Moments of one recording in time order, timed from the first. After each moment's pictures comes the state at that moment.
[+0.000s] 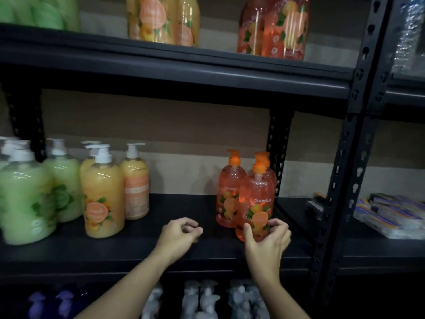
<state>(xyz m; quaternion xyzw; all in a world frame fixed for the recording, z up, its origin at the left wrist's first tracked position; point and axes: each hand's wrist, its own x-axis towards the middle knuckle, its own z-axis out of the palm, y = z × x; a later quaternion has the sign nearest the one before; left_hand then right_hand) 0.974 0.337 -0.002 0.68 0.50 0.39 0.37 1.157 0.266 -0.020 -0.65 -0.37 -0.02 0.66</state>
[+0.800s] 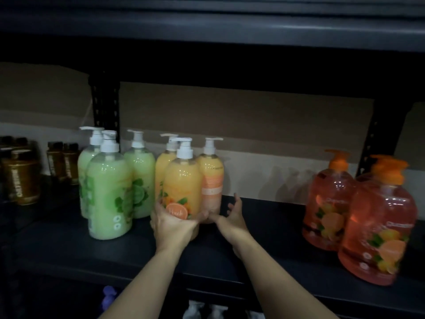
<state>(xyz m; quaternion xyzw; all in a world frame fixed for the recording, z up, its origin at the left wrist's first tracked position) 0.818 0.430 -0.023 0.45 0.58 0.63 0.25 0.959 0.439 -0.006 -0.54 -0.54 0.42 0.49</state>
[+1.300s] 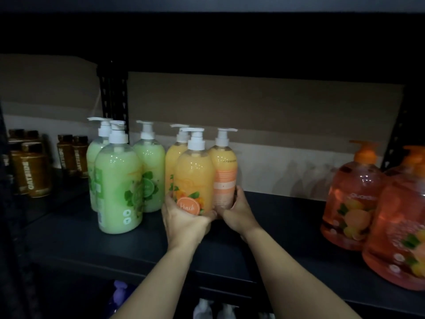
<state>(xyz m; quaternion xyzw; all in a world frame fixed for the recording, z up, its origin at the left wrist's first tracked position) 0.817 0.439 -0.033 0.44 0.58 0.65 0.24 0.951 0.480 -0.020 -0.50 -0.60 0.38 0.49</state>
